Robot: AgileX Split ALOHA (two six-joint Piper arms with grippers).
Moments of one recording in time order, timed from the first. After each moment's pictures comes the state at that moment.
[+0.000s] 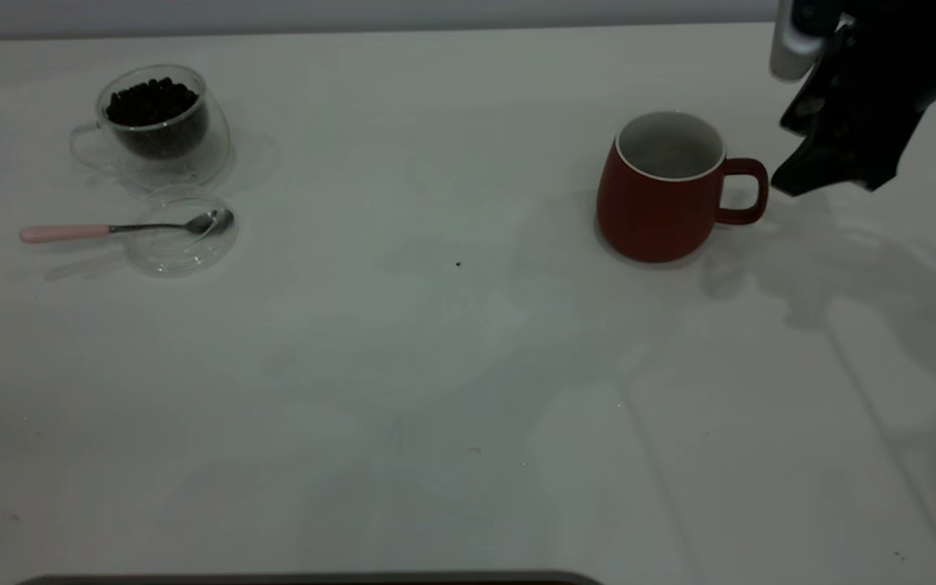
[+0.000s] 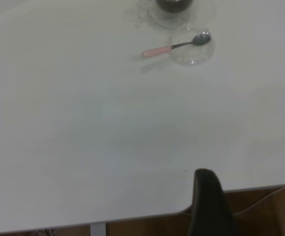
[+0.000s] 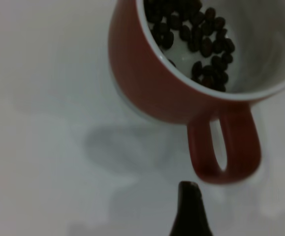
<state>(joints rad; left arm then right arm) 0.00 -0.02 -0.49 -0.04 1.14 0.11 0.05 2.19 -1.14 0.96 0.33 -2.10</state>
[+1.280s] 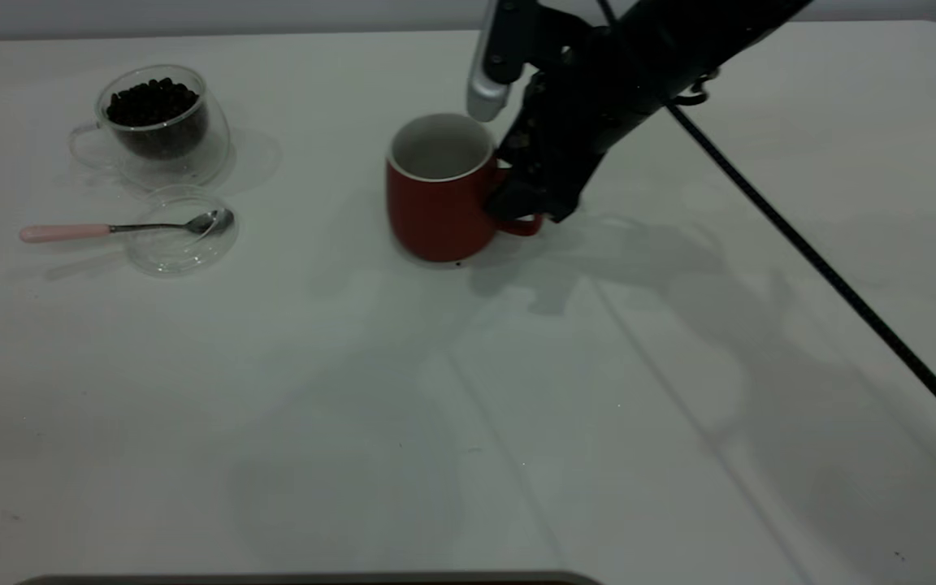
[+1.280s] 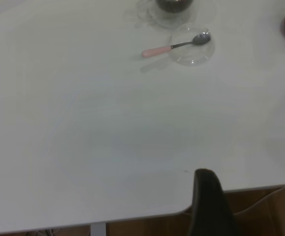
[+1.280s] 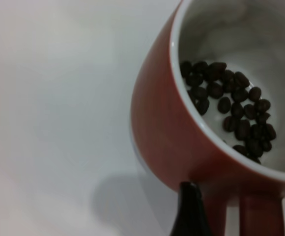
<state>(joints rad) 0.00 -0.02 -0.49 -0.04 1.14 0.11 0.42 2.45 -1.48 1.26 0.38 -2.11</state>
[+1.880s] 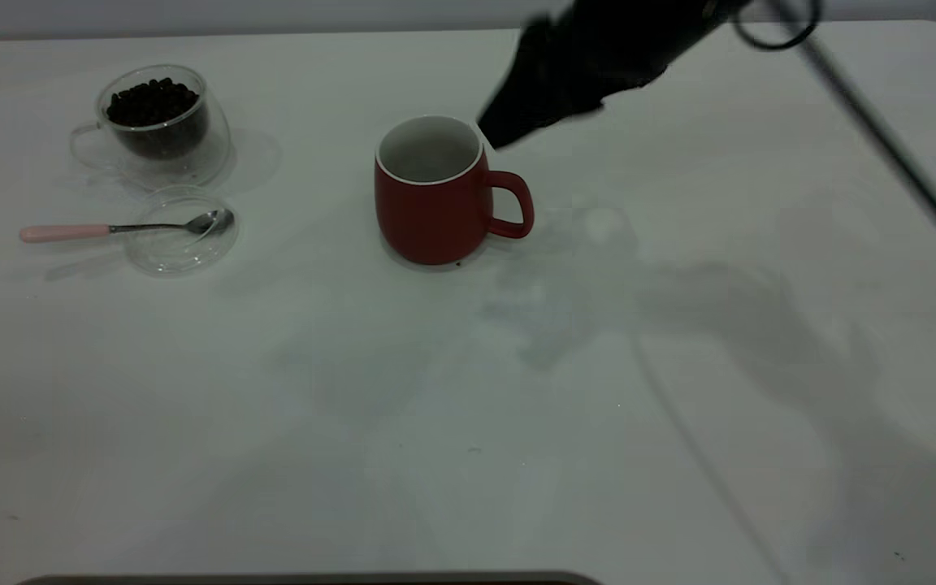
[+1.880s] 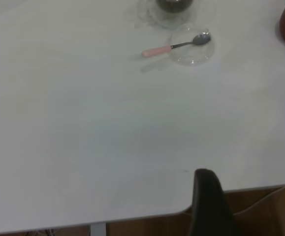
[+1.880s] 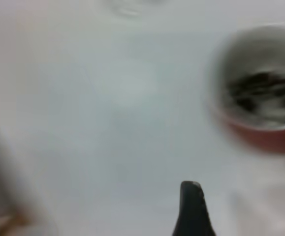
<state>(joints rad) 0.00 -0.02 -0.49 -0.04 1.14 0.11 0.38 2.03 -1.17 1.16 0.65 -1.33</state>
